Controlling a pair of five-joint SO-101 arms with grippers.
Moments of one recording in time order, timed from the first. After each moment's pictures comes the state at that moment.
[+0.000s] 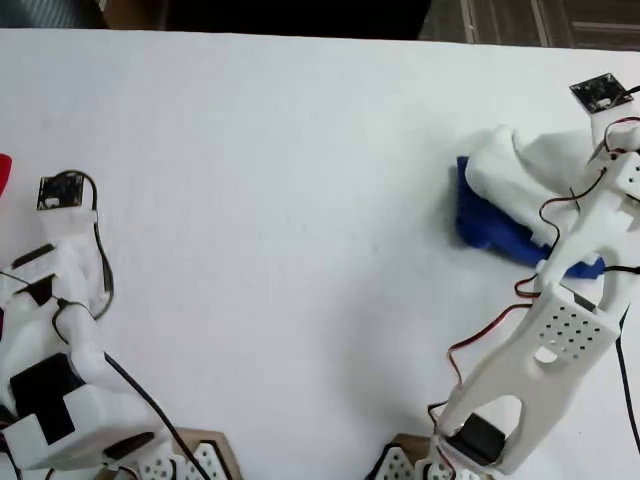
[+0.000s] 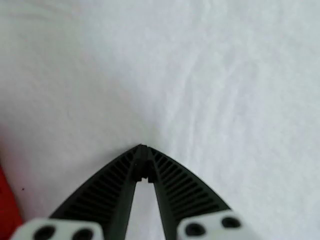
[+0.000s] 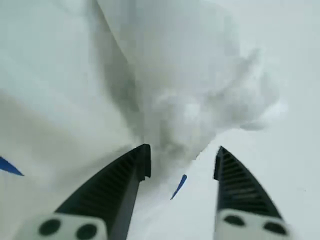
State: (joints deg) left arm -38.6 -3.3 45.4 40.6 -18.8; right arm 30.4 45.1 -55.9 87.3 52.4
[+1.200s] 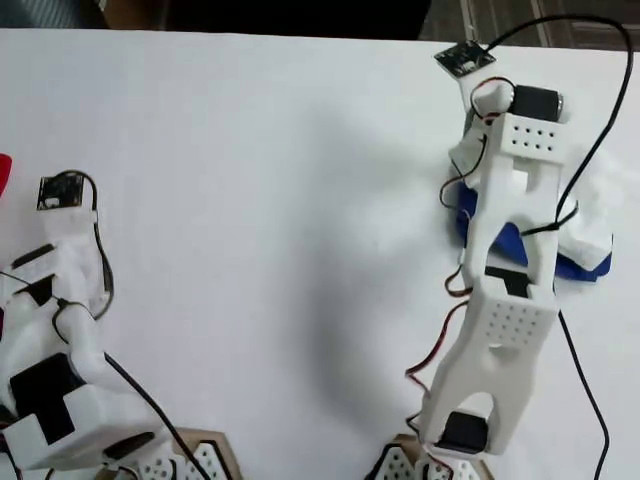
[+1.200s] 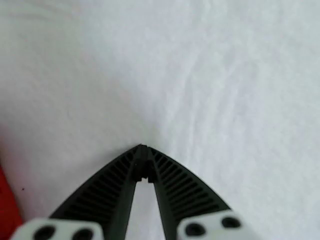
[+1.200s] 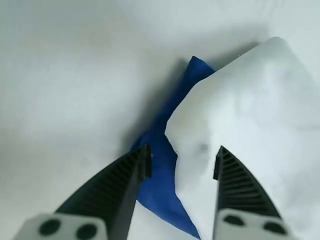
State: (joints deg) left arm -38.6 -3.3 45.4 40.6 -18.8; right arm 7.6 38.2 -47.9 93.3 40.2
